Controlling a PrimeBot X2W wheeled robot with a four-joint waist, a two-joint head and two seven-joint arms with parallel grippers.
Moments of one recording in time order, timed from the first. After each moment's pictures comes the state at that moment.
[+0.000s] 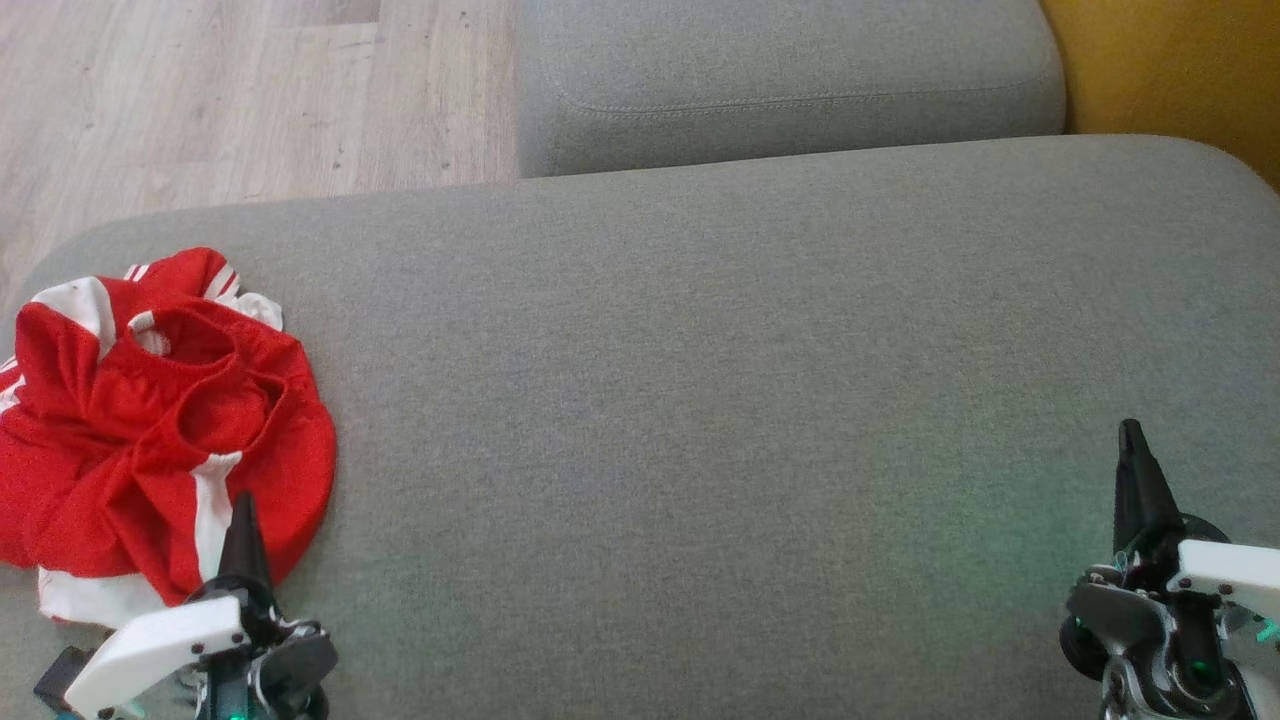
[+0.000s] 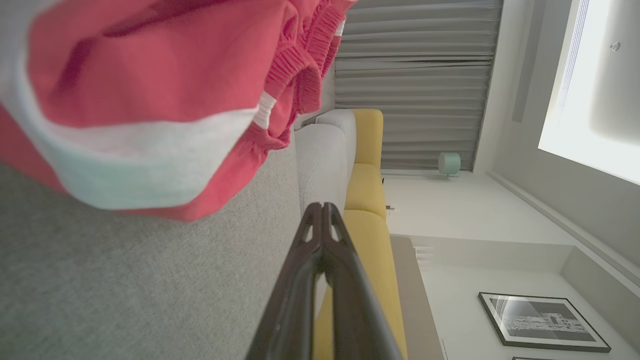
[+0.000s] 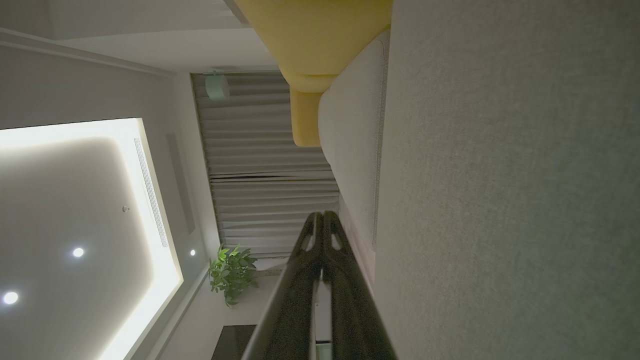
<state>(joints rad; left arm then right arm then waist) -0.06 0.04 0.08 0.27 -1.62 -0.12 0.11 -0.06 -0.05 -0.13 0.28 1.61 0.13 0.11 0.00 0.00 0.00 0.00</state>
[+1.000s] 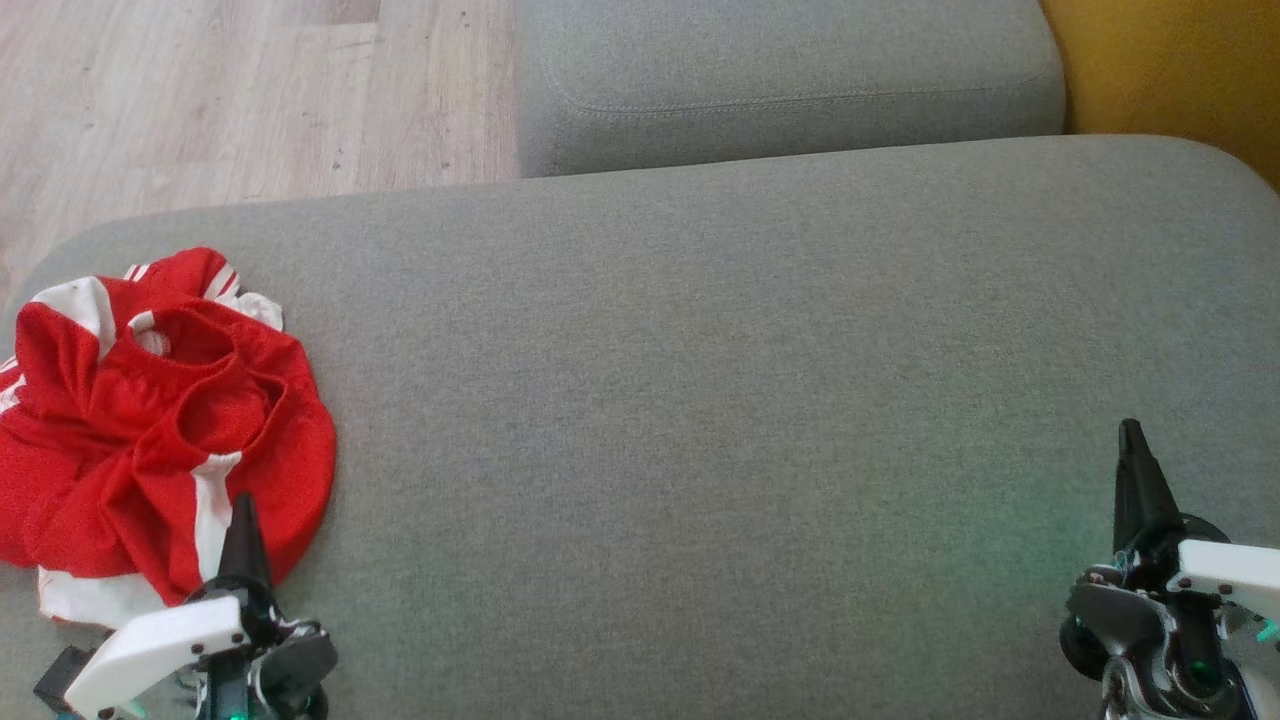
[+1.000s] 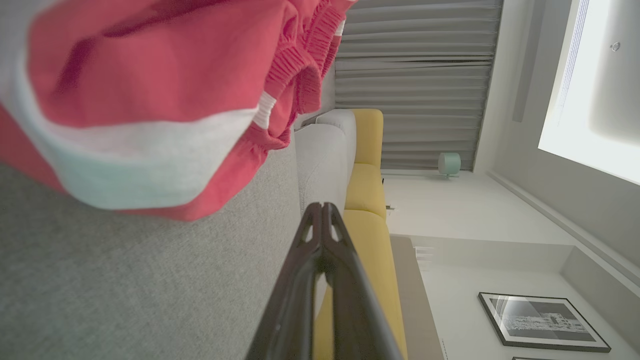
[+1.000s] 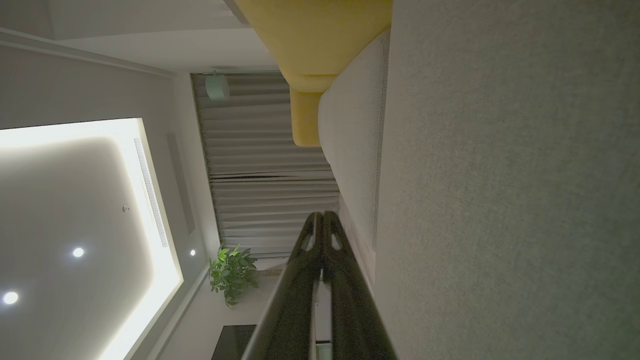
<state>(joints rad) -0.06 0.04 0.08 0.27 -1.62 -0.12 0.11 -0.06 -0.05 -0.13 0.28 1.61 0.13 0.11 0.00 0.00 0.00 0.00</state>
